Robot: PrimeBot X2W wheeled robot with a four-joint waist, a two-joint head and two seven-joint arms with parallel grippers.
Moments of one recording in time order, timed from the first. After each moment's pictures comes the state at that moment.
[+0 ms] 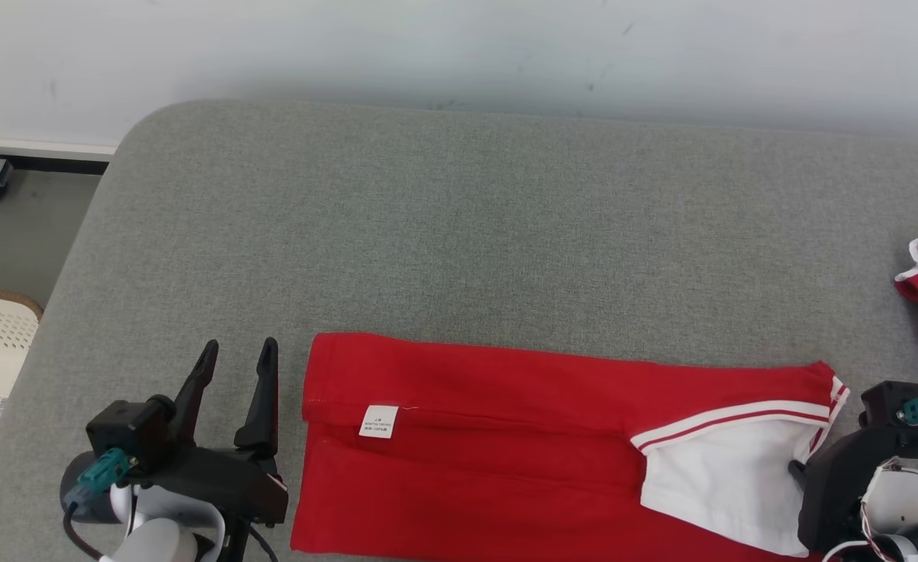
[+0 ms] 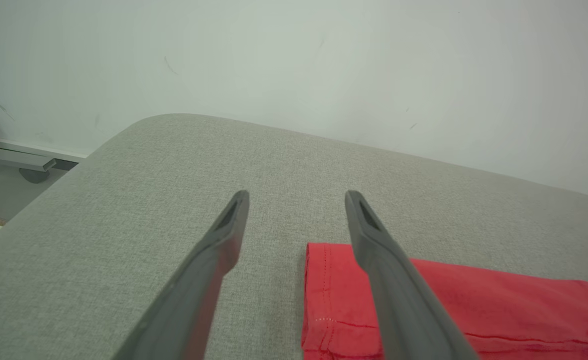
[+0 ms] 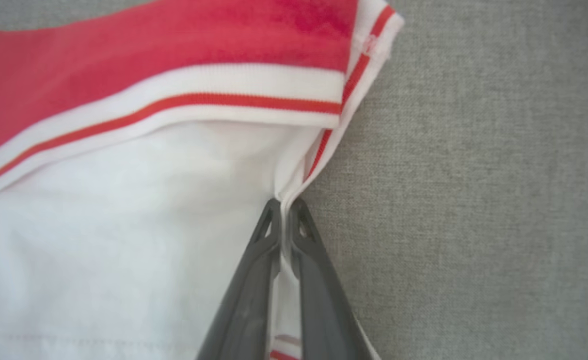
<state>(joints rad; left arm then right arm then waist) -0.31 0.29 -0.51 0.30 -0.57 0.13 -0.26 -0.09 -0.05 -0.31 0.15 0.18 0.13 0.80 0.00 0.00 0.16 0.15</state>
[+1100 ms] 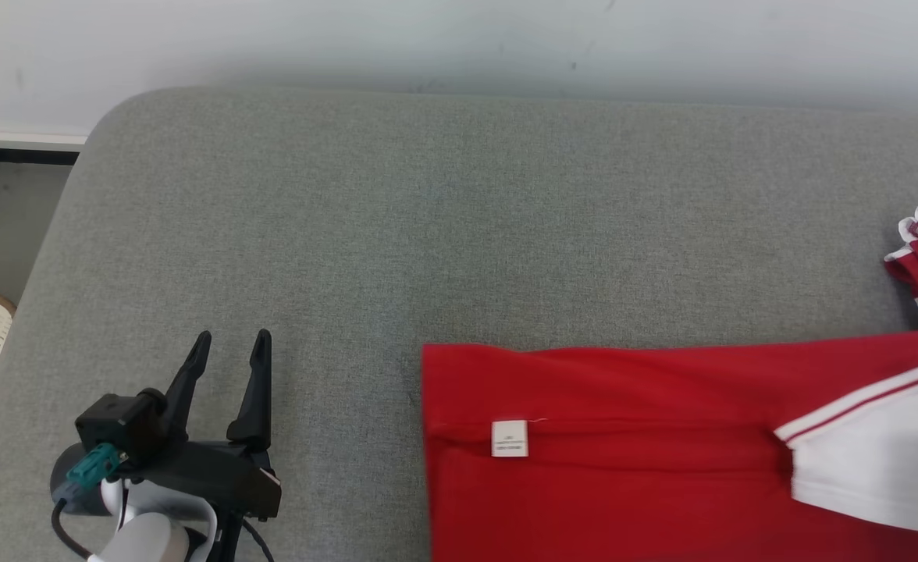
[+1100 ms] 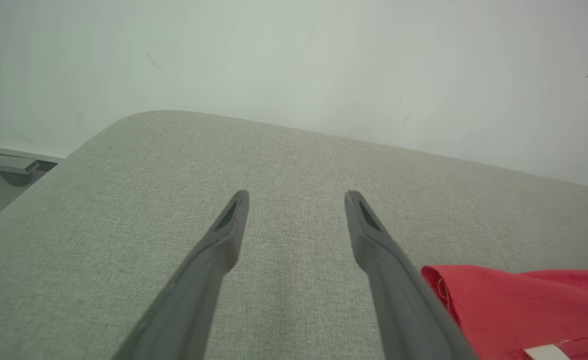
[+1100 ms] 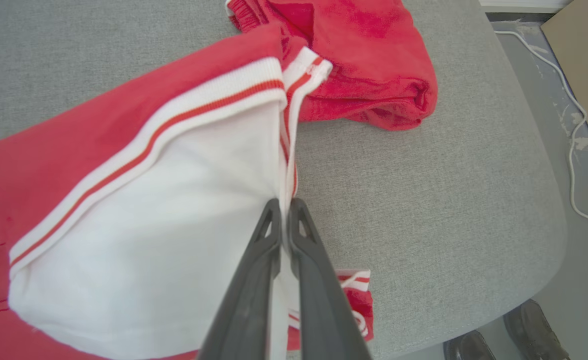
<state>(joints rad) -0.32 0.30 -0.50 0.28 -0.57 0.13 -0.26 -0.01 -0.05 -0.58 -0.32 0.08 0.13 1.02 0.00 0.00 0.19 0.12</state>
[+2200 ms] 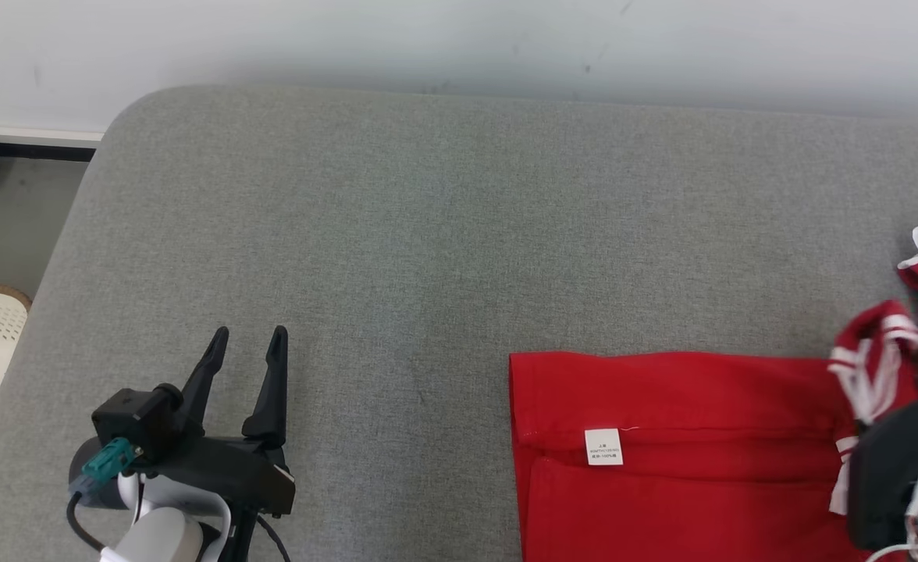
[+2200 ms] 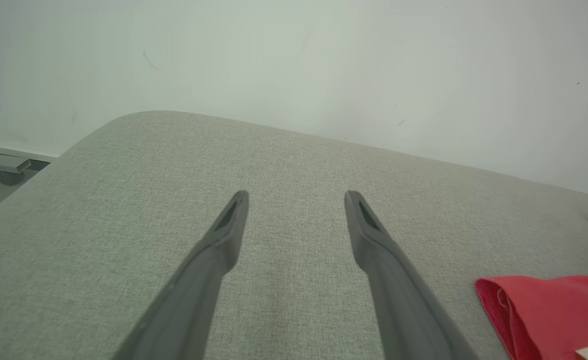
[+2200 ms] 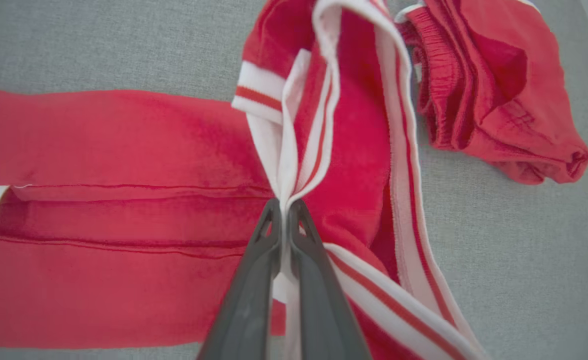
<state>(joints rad) -0.33 0.27 -0.50 0.30 -0.56 0.10 -0.26 0.01 -0.06 -0.31 -0.39 0.03 0.13 1.08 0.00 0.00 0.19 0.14</state>
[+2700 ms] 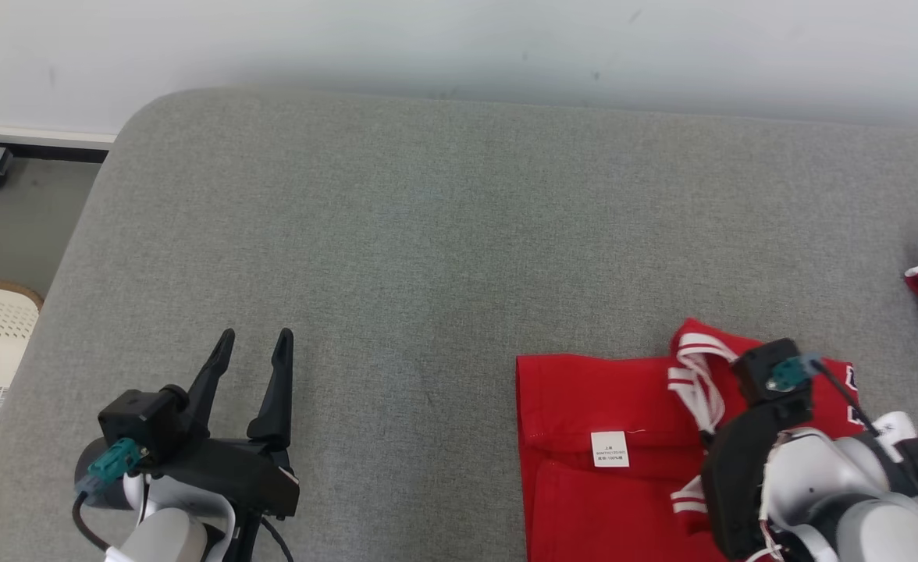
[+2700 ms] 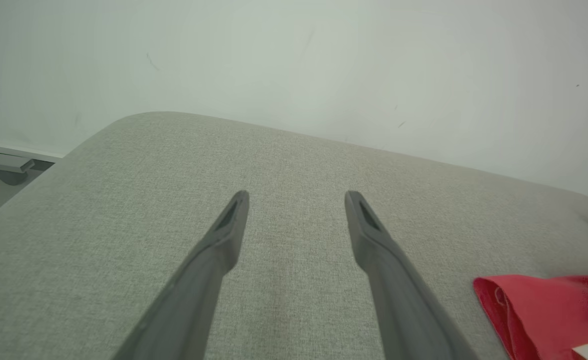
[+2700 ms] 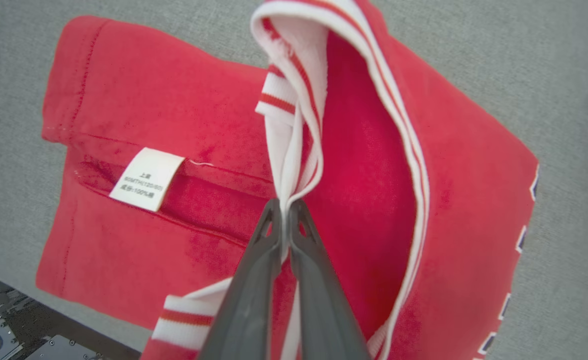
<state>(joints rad) -0.34 0.27 -0.51 0.31 -0.56 0.10 -0.26 -0.06 -0.05 -0.02 -0.23 0.07 0.13 1.03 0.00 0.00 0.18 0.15</state>
